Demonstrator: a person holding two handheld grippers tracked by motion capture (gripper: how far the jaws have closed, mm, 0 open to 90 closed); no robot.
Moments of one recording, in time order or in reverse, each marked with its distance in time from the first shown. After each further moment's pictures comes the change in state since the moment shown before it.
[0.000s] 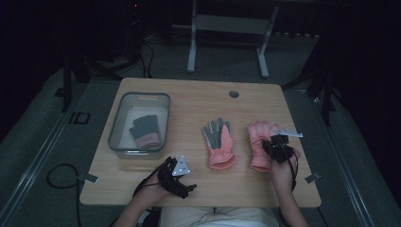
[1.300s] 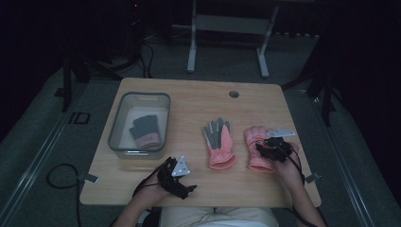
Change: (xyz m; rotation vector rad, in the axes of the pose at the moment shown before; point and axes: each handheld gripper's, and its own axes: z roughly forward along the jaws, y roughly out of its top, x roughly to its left) left arm -0.001 0.000 -0.001 -0.009 -0.011 0.005; right arm -0.015 -0.004 0.024 0.034 0.114 -0.360
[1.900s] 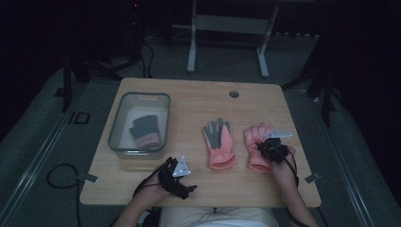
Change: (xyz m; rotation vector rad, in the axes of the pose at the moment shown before) left arm -0.002 0.001 0.001 0.003 0.009 0.010; right arm 0.008 -0.002 0.007 0.015 -0.036 0.079
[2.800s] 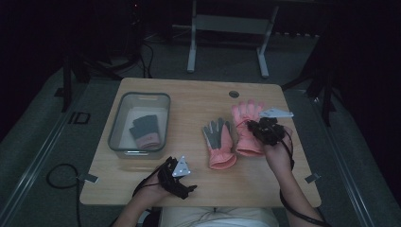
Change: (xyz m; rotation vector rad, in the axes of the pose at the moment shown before) left arm 0.001 0.000 0.000 0.004 0.000 0.010; right arm 0.043 0.089 -0.067 -0.178 0.091 -0.031
